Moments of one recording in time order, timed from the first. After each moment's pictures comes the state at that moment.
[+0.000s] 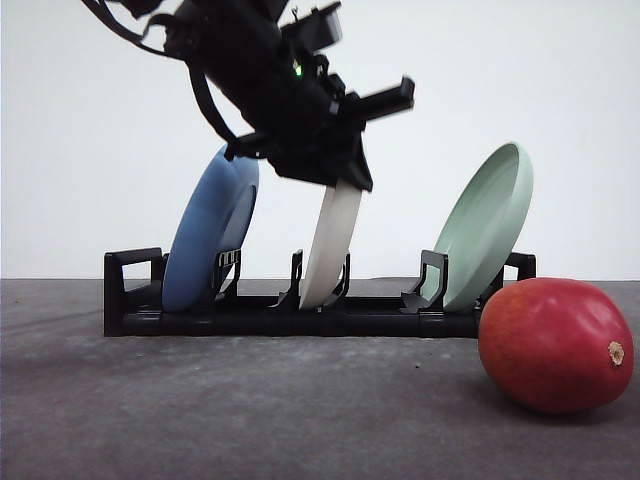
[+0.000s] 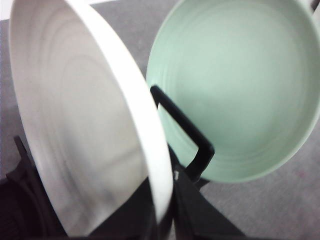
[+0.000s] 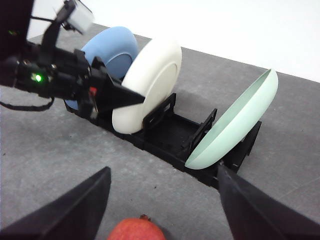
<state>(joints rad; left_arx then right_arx) -0.77 1.67 1.07 0.18 -0.11 -0.16 0.33 0.44 0.63 -0.47 -0.26 -0.04</state>
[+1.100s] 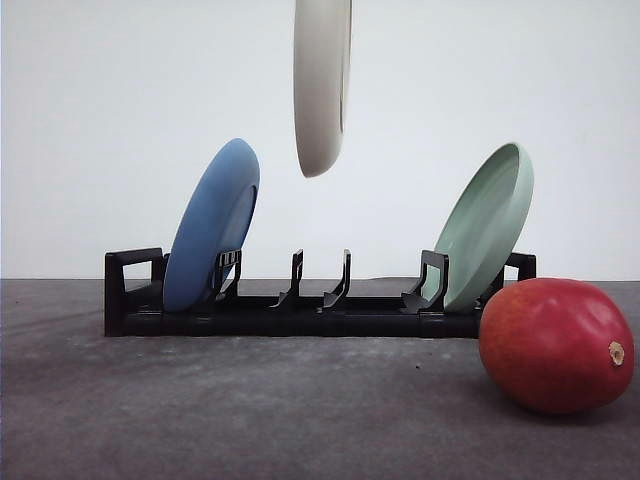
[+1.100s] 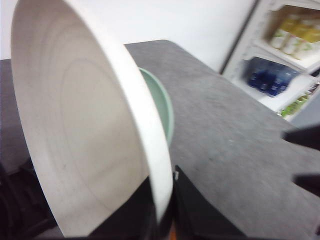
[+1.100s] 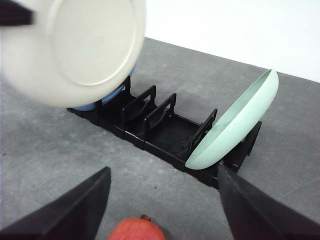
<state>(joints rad) -0.92 1.15 1.02 -0.14 -0.05 -0.26 0.33 0.44 0.63 -0.47 -0.26 -0.04</state>
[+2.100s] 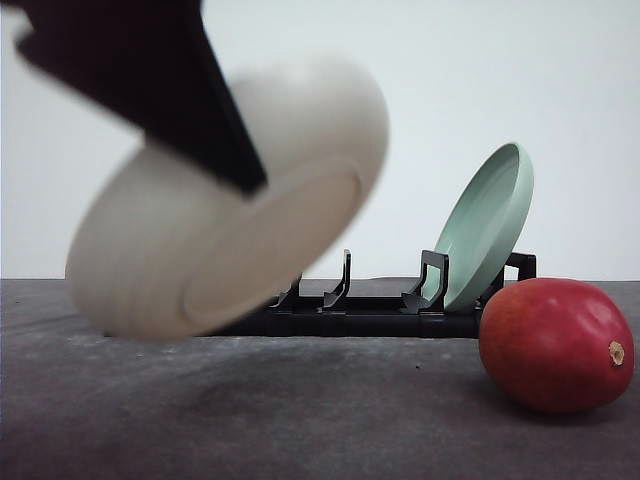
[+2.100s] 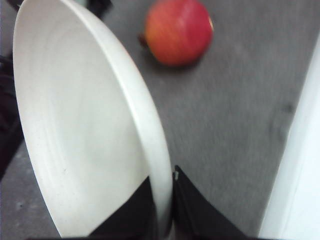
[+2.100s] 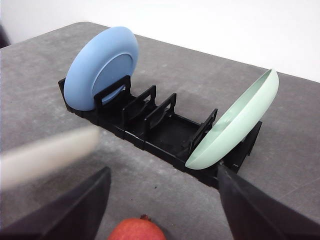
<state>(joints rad) -1.27 1.12 0.73 -0.44 -0.31 0.16 0.33 0.44 0.63 -0.47 -0.26 -0.04</state>
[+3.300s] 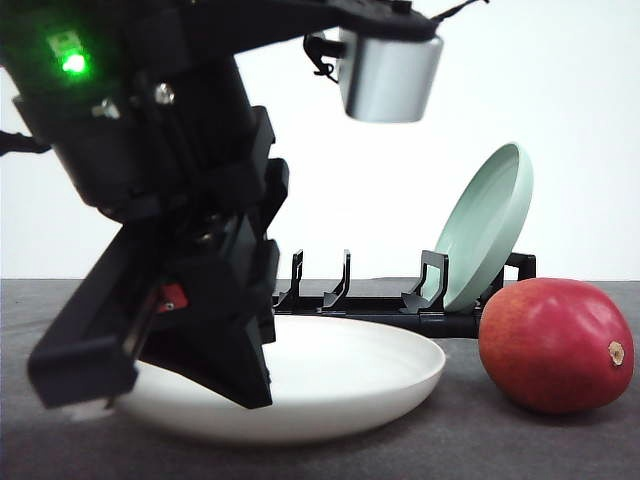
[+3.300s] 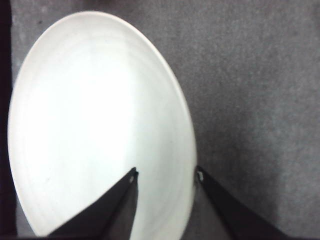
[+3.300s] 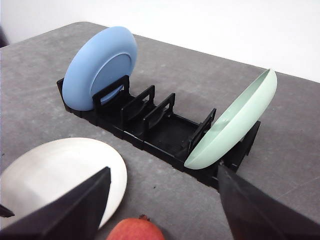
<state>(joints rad) -1.28 1.45 0.81 -0.45 -0.43 0.42 0.33 0.44 0.63 -0.47 -0.26 -0.04</state>
